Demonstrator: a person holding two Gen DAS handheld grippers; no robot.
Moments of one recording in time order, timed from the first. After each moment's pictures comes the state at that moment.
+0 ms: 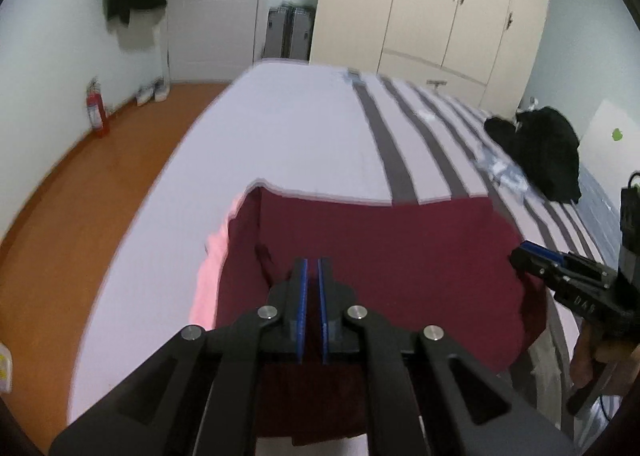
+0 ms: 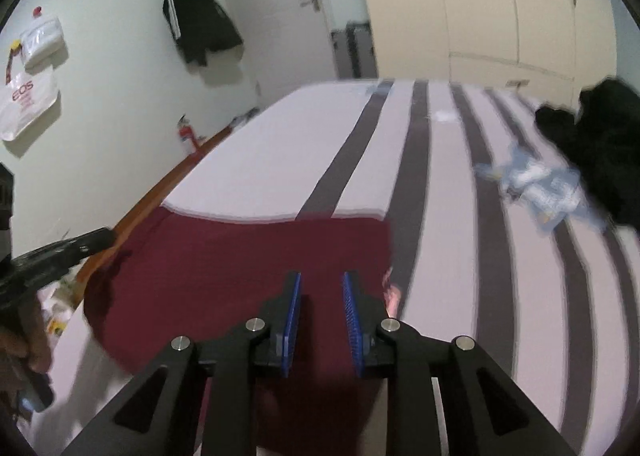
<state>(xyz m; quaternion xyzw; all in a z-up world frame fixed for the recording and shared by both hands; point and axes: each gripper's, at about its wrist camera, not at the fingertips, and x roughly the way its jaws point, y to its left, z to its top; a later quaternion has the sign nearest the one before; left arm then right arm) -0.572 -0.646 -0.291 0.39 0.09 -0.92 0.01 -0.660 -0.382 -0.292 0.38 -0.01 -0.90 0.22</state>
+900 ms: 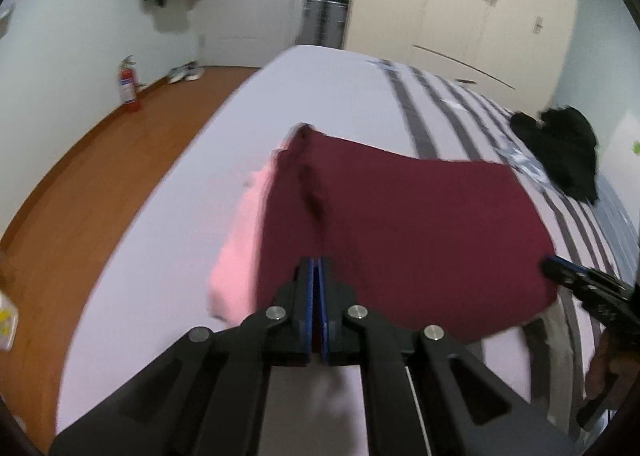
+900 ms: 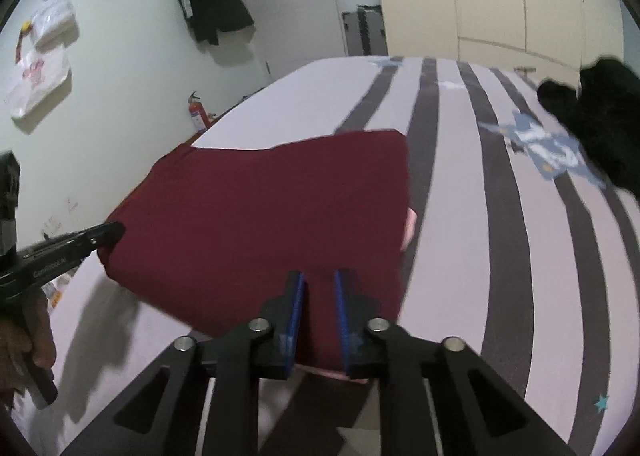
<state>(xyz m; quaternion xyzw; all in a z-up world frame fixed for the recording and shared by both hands) -0.538 -0.652 -0.278 0.39 0.11 -0.91 0.08 -0.618 -0.365 -0.302 0.40 -0.01 -0.89 0.23</state>
